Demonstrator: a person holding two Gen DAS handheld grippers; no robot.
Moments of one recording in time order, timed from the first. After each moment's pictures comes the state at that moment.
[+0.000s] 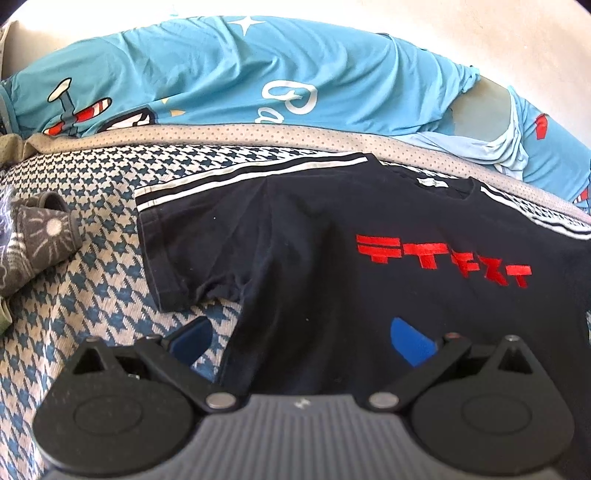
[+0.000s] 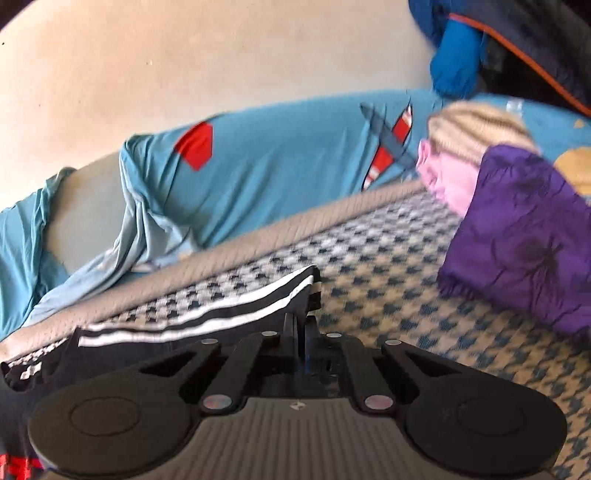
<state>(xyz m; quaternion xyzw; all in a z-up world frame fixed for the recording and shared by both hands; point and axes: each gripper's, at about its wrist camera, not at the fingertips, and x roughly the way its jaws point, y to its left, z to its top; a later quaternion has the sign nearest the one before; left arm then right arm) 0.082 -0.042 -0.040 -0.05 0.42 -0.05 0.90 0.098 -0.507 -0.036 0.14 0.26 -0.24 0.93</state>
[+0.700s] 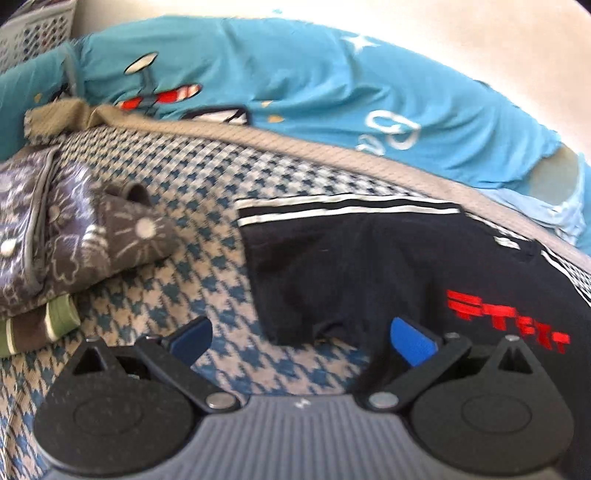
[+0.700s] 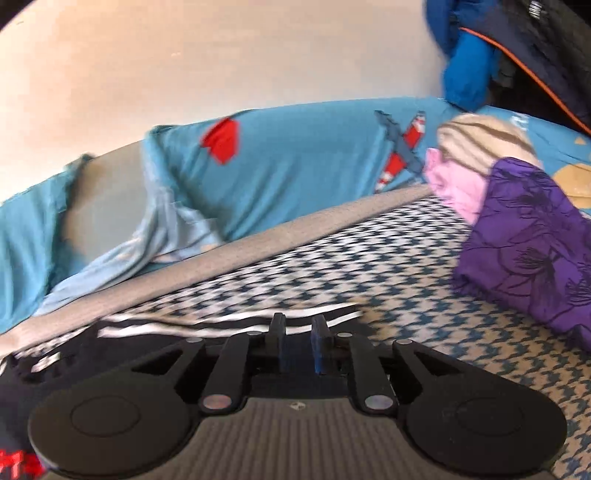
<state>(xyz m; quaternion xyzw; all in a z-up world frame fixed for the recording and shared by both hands) 0.102 0.037 -0.025 -0.12 0.43 0.04 0.90 0.101 -0.458 -0.018 0.12 0.28 -0.22 0.93</state>
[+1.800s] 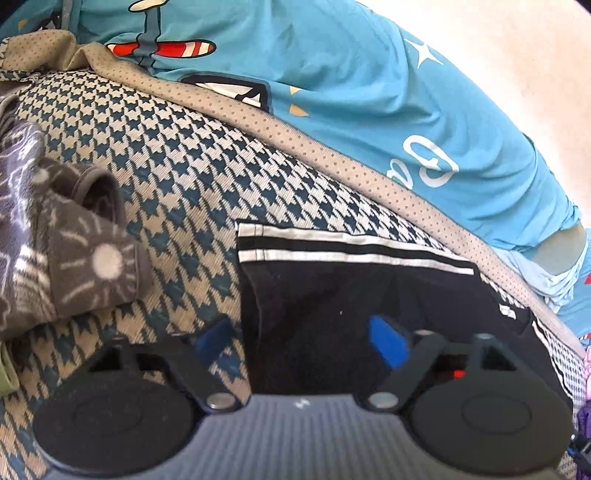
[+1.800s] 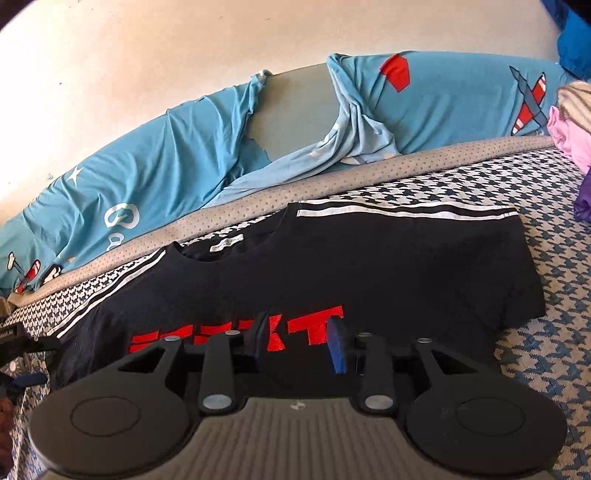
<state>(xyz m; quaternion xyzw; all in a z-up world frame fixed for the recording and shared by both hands) 0.168 0.088 -0.052 -0.23 0.43 -0.01 0.87 0.068 -0.344 -0.013 0.14 0.35 -0.04 0.93</state>
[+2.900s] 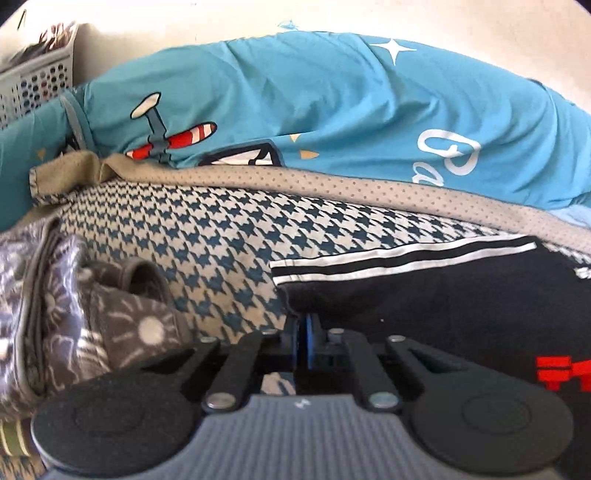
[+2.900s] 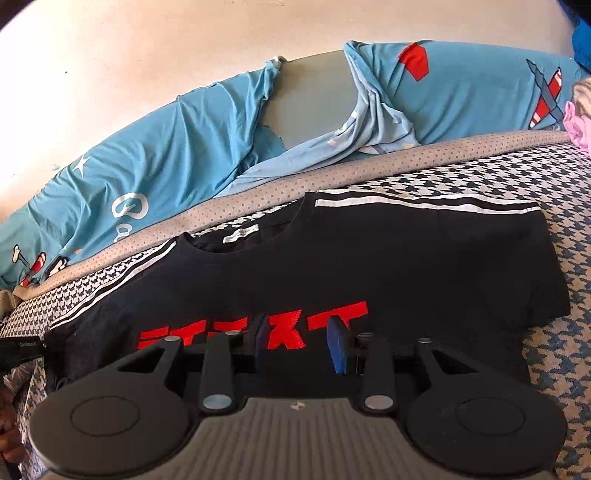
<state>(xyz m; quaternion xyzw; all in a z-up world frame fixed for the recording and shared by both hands) 0.169 0.040 -0.047 -0.02 0.38 0.10 0.92 0.081 -0.331 -0.017 0.12 0.37 -0.03 0.92</state>
